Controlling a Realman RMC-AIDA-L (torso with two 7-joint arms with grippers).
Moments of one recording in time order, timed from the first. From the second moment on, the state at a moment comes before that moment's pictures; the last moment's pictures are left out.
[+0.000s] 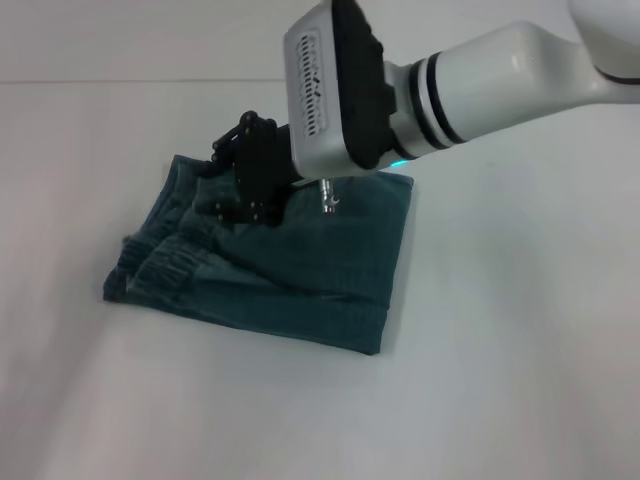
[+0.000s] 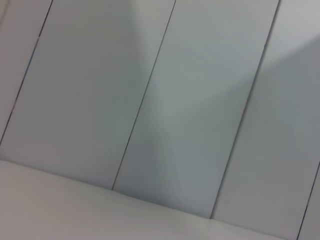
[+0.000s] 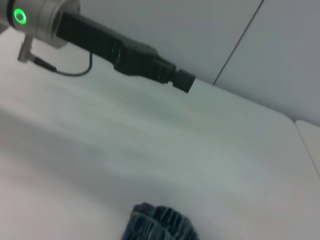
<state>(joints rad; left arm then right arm) -0.23 -2.17 0.07 0.36 1.65 1.52 -0.91 1.01 2.11 -1.52 -0.63 -1.81 -0.96 1.29</state>
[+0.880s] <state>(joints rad) -0.24 -2.16 0.23 0.48 1.85 1.63 -1.01 0.45 2.09 -1.27 -0.81 -1.54 -1.22 1.24</state>
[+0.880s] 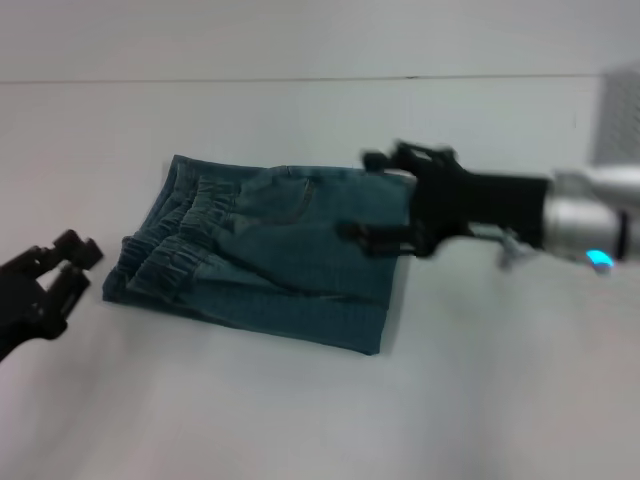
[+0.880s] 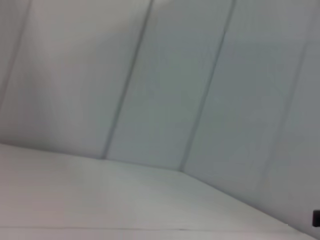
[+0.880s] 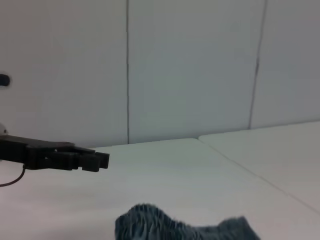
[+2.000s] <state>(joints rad) -0.34 -2.09 0.29 0.63 2.26 1.73 -1.17 0.27 2.10 -1.18 -0.48 -1.40 -1.39 0.81</state>
